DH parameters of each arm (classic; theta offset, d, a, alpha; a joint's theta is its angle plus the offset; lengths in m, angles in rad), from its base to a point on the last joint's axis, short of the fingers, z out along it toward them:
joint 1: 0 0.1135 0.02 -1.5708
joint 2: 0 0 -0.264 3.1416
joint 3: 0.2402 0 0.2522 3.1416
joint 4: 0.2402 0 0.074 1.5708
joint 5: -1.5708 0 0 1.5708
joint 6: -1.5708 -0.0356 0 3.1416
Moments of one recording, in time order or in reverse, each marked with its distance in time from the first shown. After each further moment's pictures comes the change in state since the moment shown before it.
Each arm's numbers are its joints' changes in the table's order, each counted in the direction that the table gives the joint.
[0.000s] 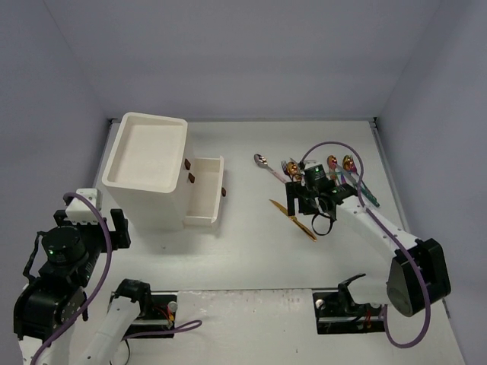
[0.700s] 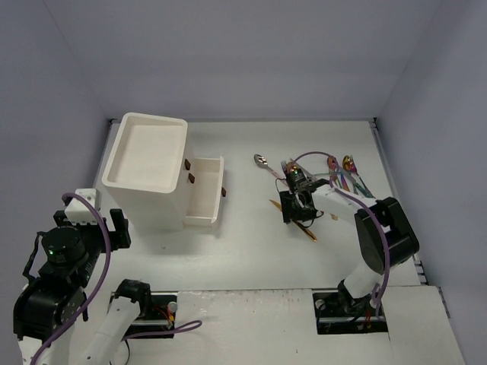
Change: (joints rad) left arm 0.000 0.000 0.001 0.002 0.000 0.020; right arm 0.029 0.334 0.035 -0.041 -0.022 -0.034
